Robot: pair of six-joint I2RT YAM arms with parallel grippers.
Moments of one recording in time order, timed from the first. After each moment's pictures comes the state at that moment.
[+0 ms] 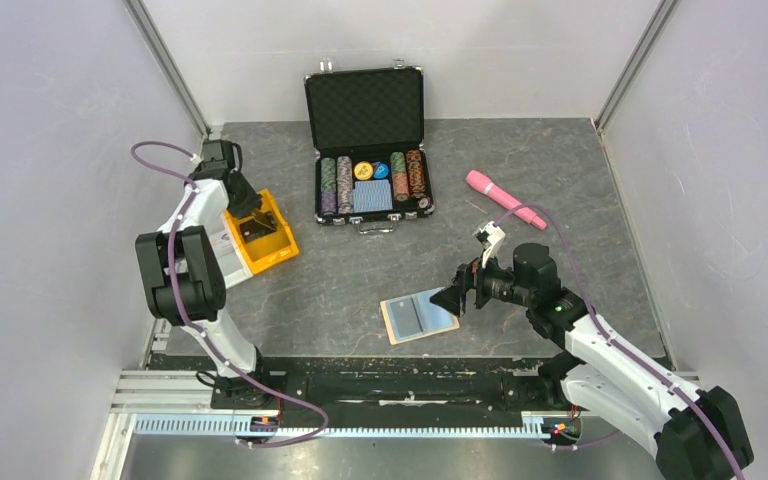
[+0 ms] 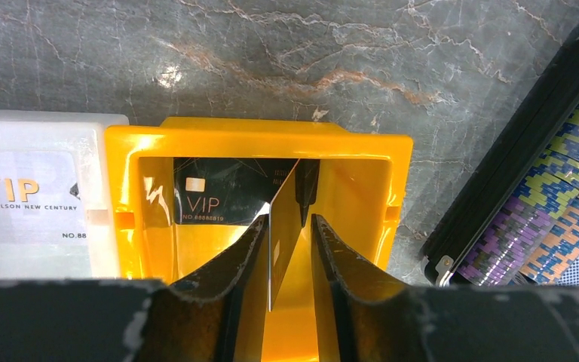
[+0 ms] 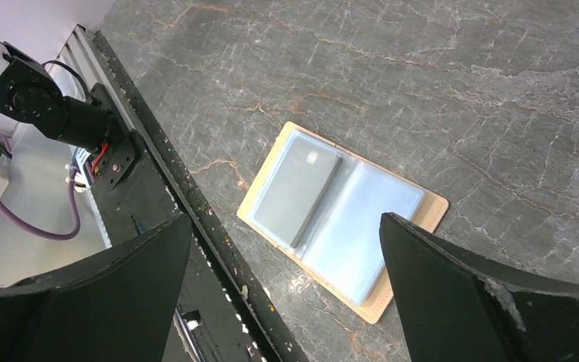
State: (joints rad) left arm 0.16 1.76 1.30 -0.53 -0.05 -0.48; right arm 0.52 0.83 0.39 0.02 -0.53 0.34
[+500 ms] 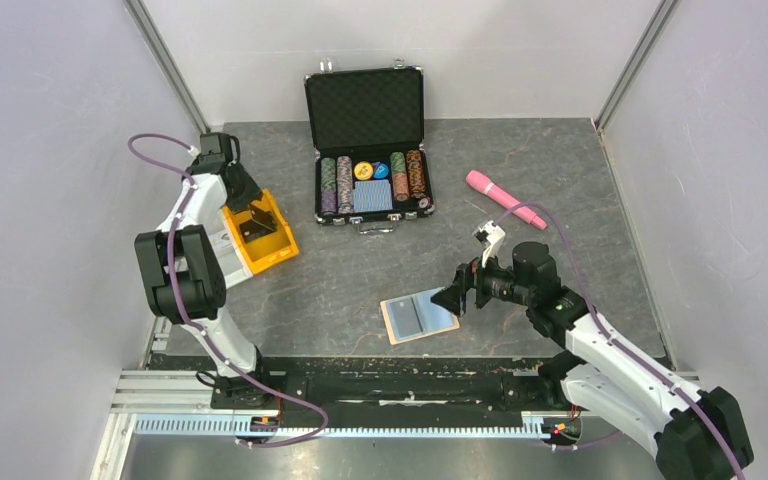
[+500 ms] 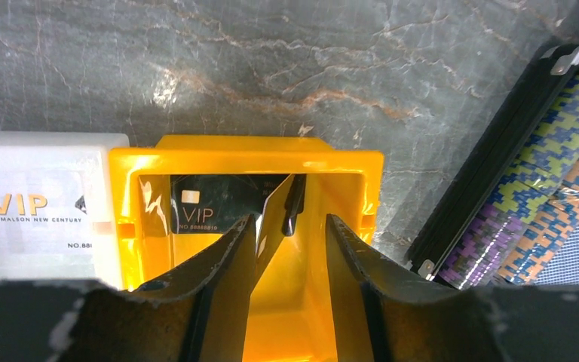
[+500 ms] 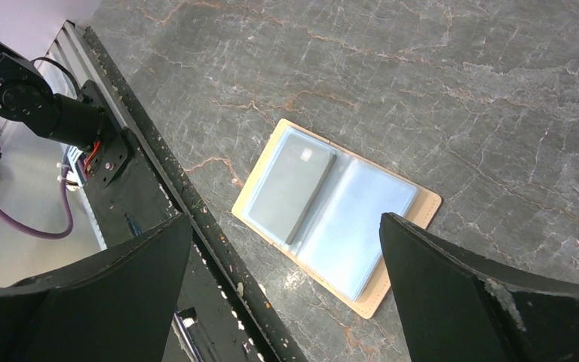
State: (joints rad) left arm 0.16 1.77 1.35 -0.55 -0.05 -0.47; right arm 0.52 0.83 0.41 0.00 -0.52 0.32
